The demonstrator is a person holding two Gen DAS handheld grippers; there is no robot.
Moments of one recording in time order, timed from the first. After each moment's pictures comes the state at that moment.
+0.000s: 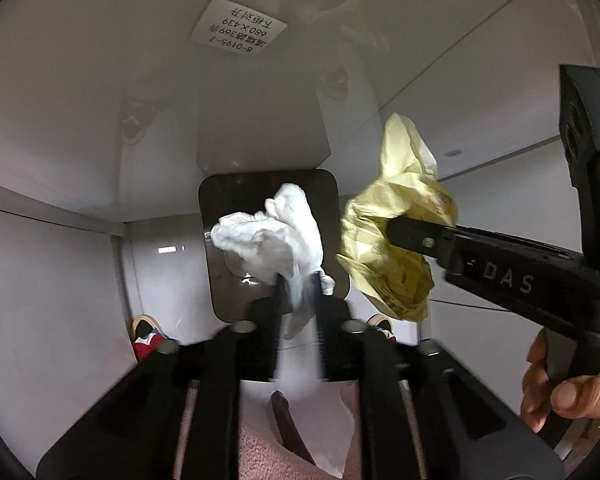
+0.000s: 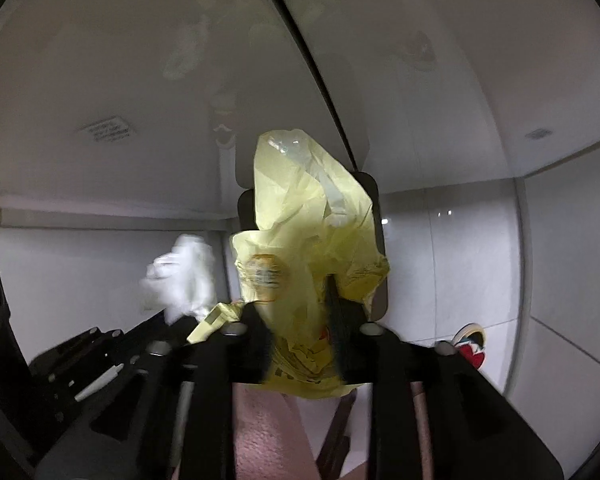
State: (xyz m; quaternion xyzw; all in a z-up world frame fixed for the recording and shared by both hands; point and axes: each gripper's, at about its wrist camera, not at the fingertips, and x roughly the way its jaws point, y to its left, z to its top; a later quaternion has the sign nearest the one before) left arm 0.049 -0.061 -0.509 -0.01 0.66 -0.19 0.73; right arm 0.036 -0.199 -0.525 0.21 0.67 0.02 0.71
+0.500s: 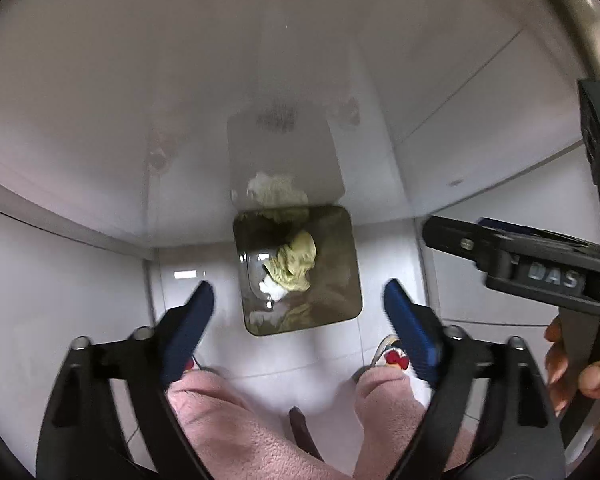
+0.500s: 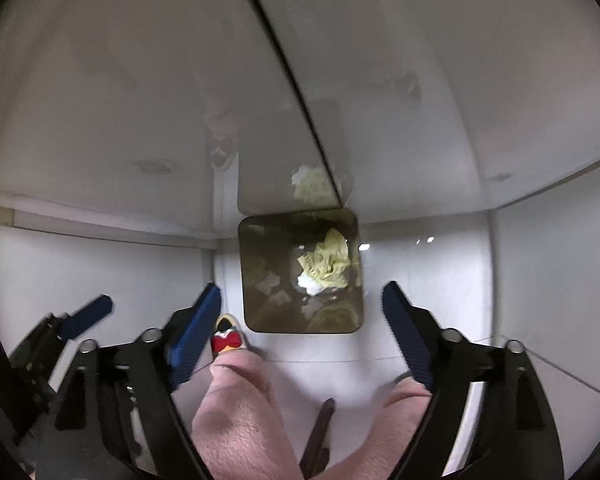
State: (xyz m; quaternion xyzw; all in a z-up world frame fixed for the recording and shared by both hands) left arm 0.049 -0.040 -0.438 0.01 0.61 -0.17 0.77; right arm 0.033 -0.203 -0.438 0.16 0.64 0.00 0.75
